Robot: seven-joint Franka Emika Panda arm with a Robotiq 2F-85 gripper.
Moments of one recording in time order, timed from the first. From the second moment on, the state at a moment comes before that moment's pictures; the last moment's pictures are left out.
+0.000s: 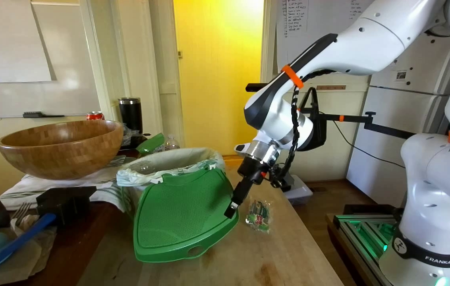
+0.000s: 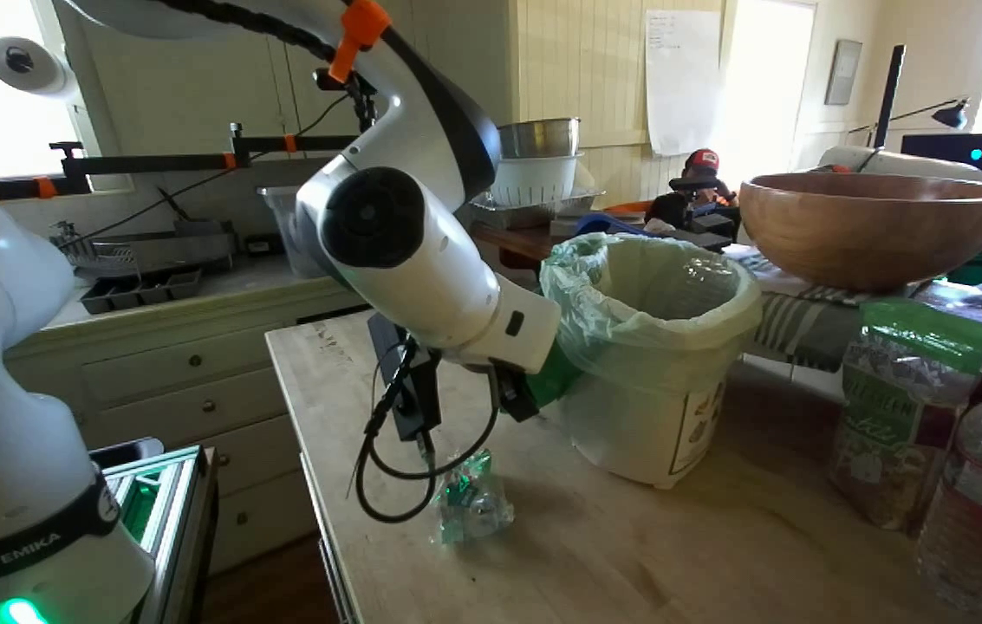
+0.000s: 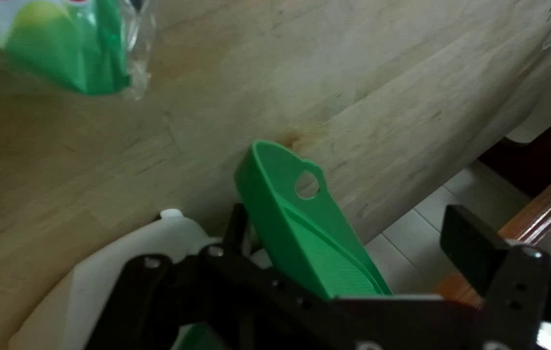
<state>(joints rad) -0.15 -0.08 -0.14 -2.58 1.35 2.45 -1.27</state>
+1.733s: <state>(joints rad) -0.14 -0.07 -0.11 -2.52 1.38 2.22 -1.19</state>
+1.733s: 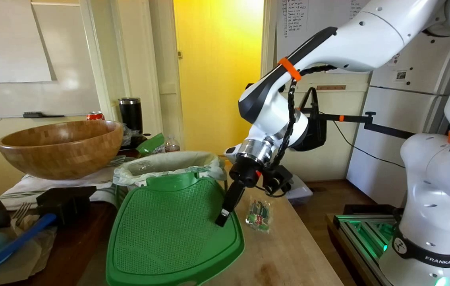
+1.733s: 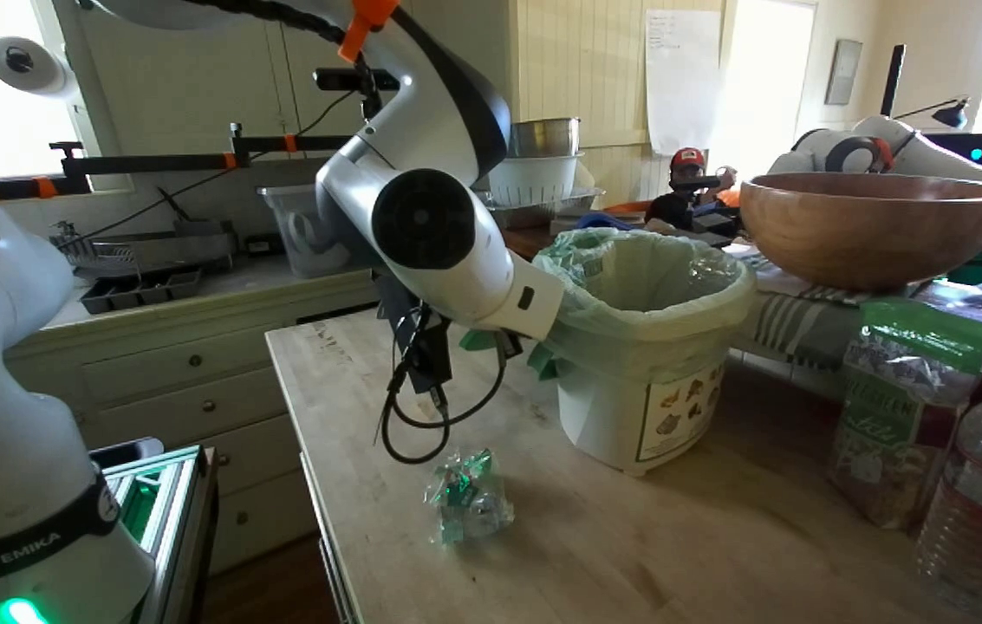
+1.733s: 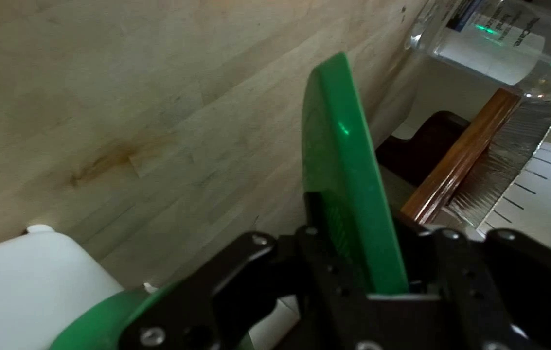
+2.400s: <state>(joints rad) -0.14 -0.11 -0.12 -2.52 1.38 2.16 -0.97</state>
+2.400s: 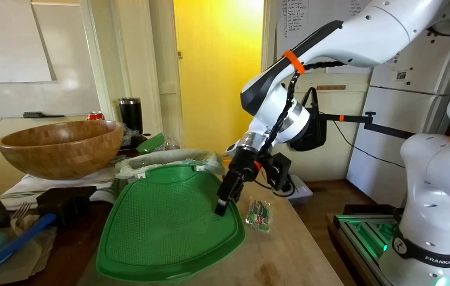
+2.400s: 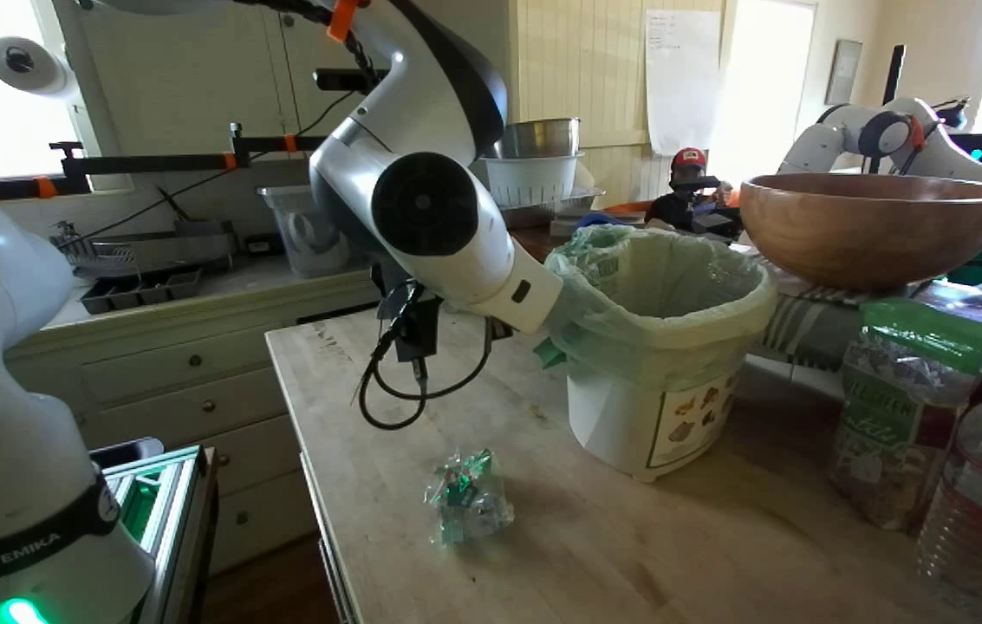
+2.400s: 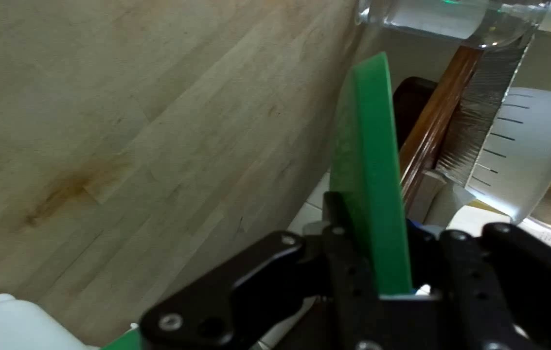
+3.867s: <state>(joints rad) -0.20 -0.13 -0.20 -2.52 1.24 1.72 -0.60</state>
